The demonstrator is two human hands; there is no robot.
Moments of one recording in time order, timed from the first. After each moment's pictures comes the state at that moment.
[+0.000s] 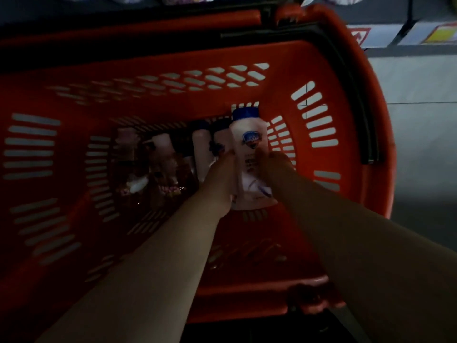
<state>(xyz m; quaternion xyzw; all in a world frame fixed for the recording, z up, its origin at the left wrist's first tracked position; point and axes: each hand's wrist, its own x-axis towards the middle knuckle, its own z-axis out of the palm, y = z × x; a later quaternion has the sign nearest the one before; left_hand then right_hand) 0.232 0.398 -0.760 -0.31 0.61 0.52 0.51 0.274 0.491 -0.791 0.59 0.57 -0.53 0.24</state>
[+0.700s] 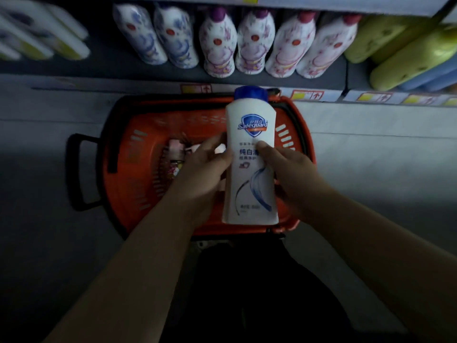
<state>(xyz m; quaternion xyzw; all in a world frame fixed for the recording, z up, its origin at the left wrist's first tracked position) 0.212 0.332 -0.478 -0.13 0.61 0.62 0.48 0.279 0.463 -0.473 0.46 0.54 -0.69 0.16</state>
